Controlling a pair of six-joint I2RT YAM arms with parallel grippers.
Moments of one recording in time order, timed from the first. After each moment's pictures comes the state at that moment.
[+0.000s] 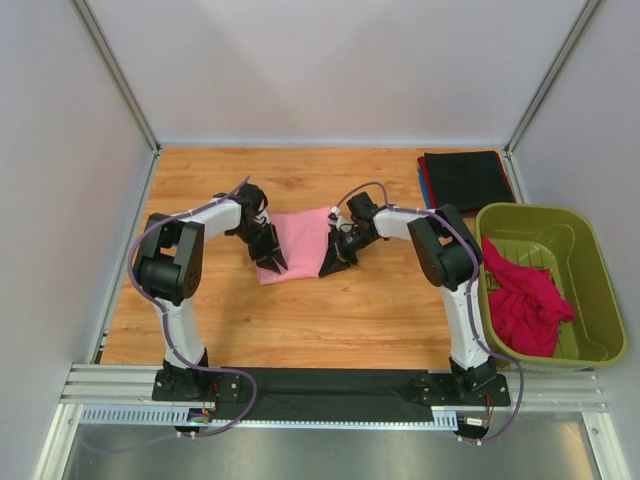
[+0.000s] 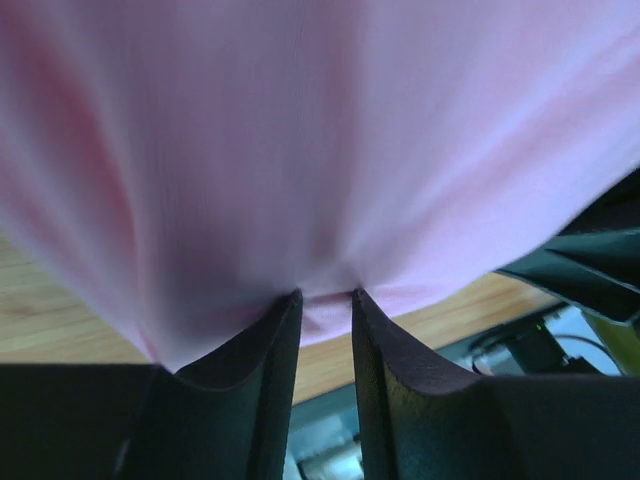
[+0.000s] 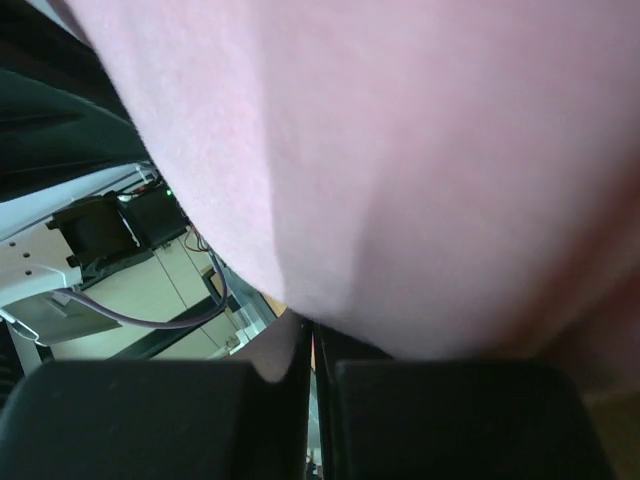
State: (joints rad) left arm -0.27 1.92 1.27 -0.74 0.43 -0.59; right arm 0.49 2.24 1.45 -0.46 -0.91 0.53
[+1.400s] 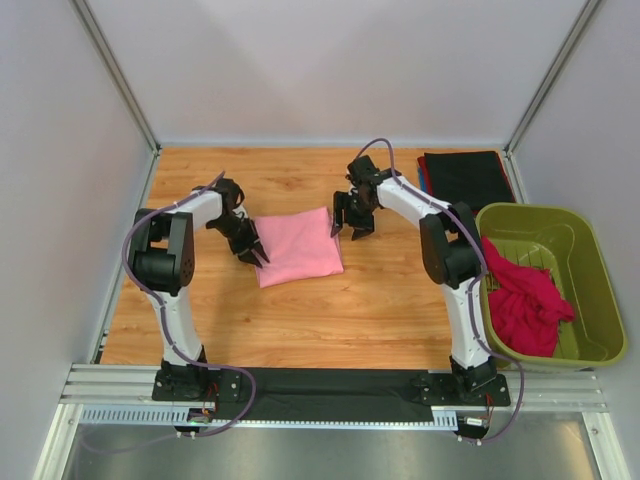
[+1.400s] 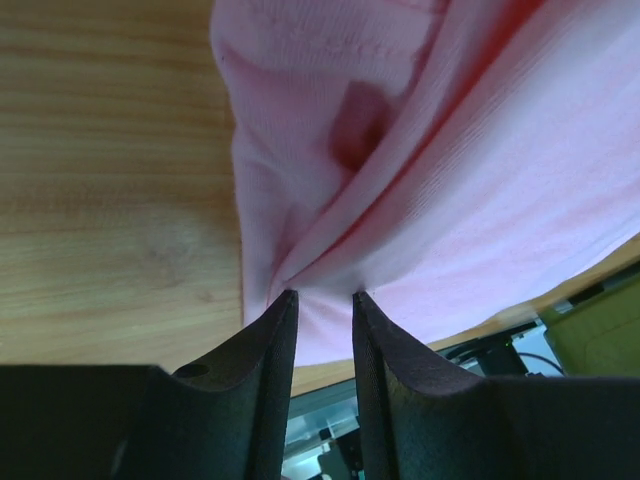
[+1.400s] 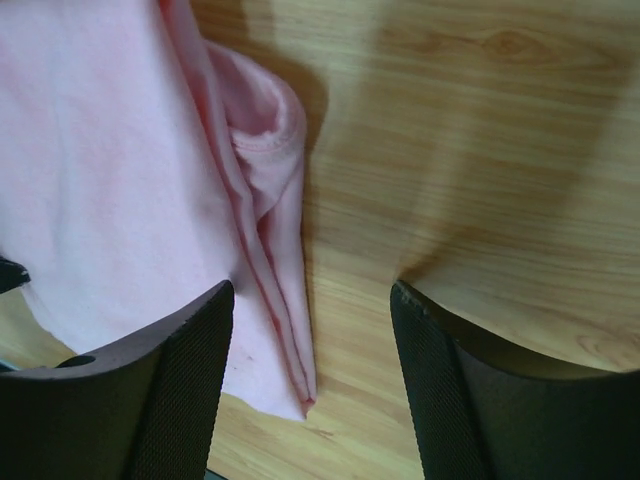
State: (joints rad) left arm -0.12 1.99 1.32 -0.84 0.43 -0.55; right arm 0.45 2.26 1.81 -0.77 -0.28 0.47
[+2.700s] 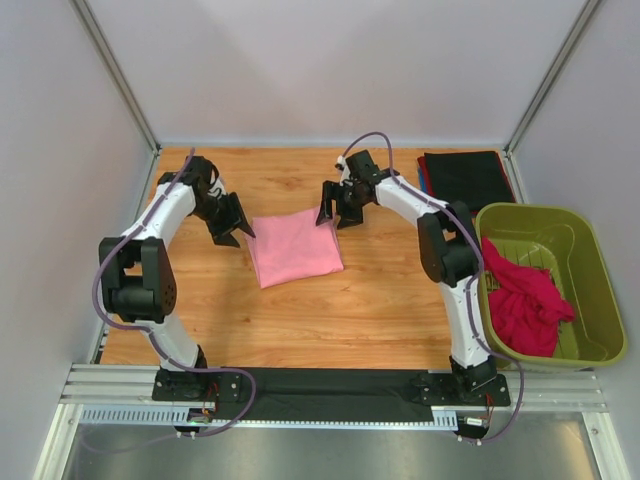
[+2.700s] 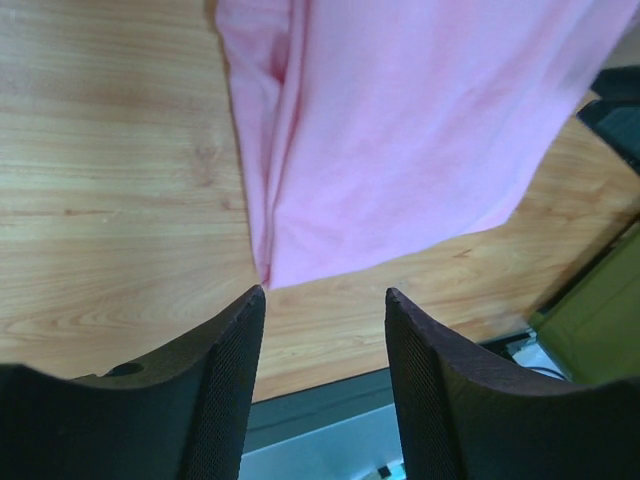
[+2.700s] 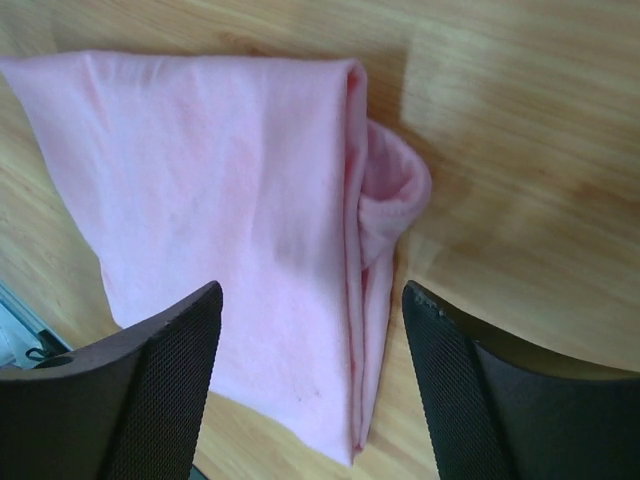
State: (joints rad) left arm -0.03 1.75 1.37 -0.95 0.39 -0.48; right arm 0.45 2.30 1.84 -0.56 -0.44 0.45
